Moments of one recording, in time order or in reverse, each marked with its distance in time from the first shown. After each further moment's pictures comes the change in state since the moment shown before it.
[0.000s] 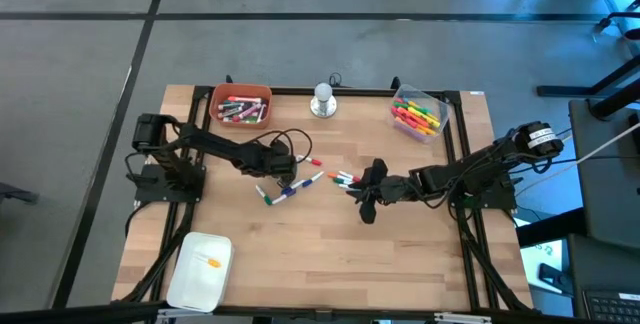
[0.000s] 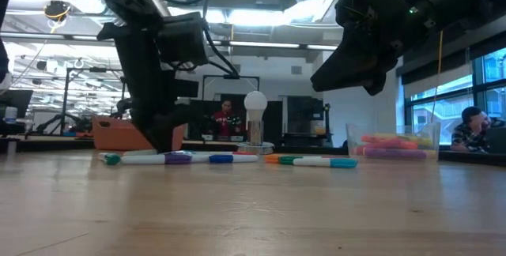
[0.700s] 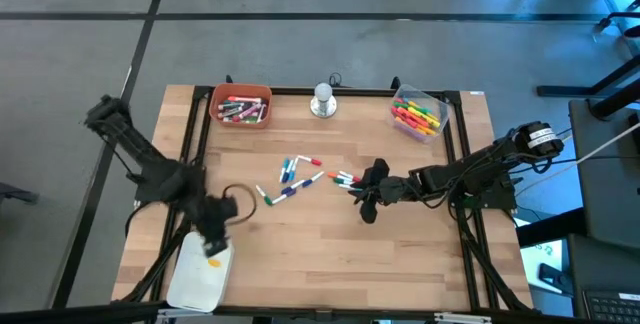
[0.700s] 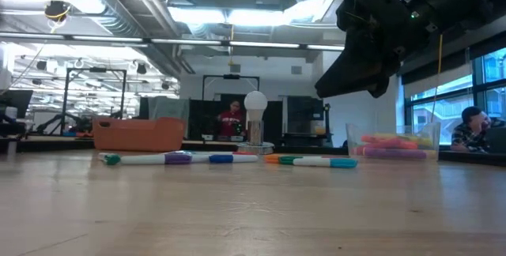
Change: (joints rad) left arm -0.741 -0.608 0.023 -0.337 0.536 -0.504; right arm 0.000 0.000 0.000 -0.045 0.011 0.001
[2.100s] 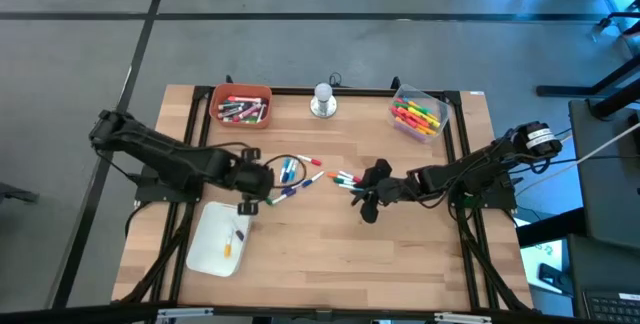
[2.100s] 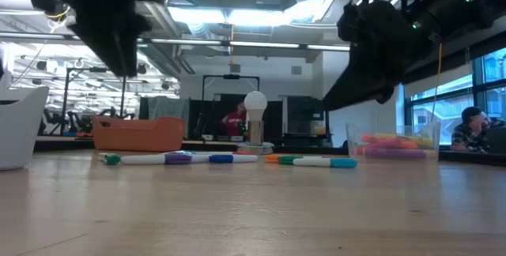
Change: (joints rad) left arm 0.426 0.223 0.149 -0.116 -0.409 1.014; right arm -0.007 0.014 0.000 -0.063 -0.001 0.007
